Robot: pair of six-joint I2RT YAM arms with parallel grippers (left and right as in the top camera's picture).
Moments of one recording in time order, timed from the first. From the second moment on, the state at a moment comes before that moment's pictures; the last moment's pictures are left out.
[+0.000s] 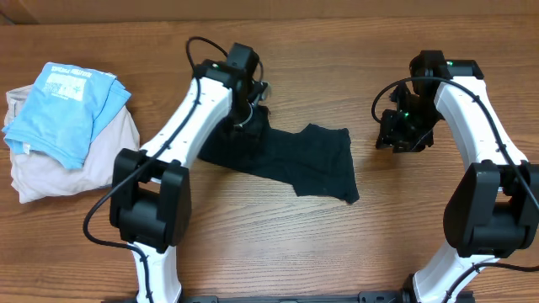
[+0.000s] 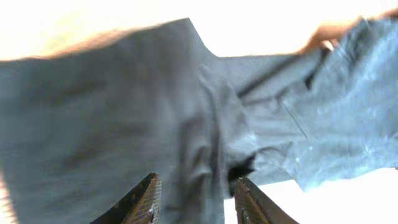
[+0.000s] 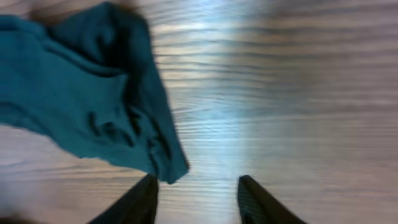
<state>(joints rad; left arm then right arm) -0.33 2.06 1.72 -1.09 0.21 -0.08 -0.03 1.92 1.56 -1.32 -0.24 0.05</state>
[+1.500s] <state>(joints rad) -0.09 2.02 1.74 -1.18 0.21 -0.12 0.02 2.00 1.25 -0.81 -0.49 0.13</state>
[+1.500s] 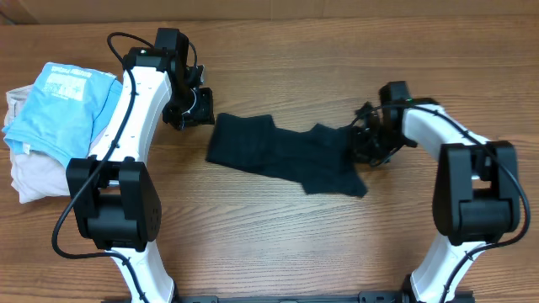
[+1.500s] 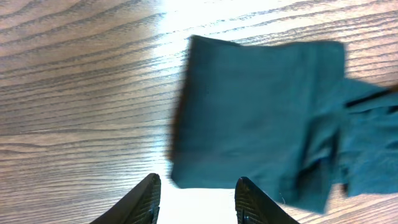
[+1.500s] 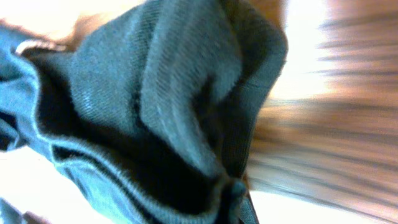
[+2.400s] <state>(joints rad) -0.11 2.02 1.74 -1.20 0.21 -0.12 0.24 1.95 1.66 -0.94 -0.24 0.22</state>
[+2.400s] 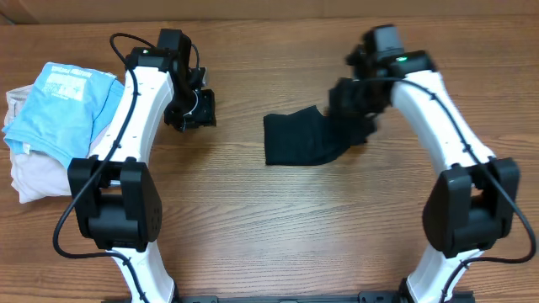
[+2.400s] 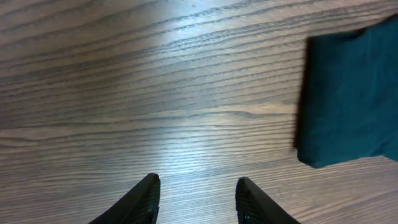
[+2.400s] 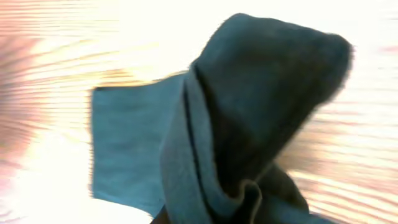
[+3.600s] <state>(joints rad) -0.11 2.02 1.74 -1.21 0.21 -0.12 0.51 2.09 1.66 -0.94 -0.37 0.23</state>
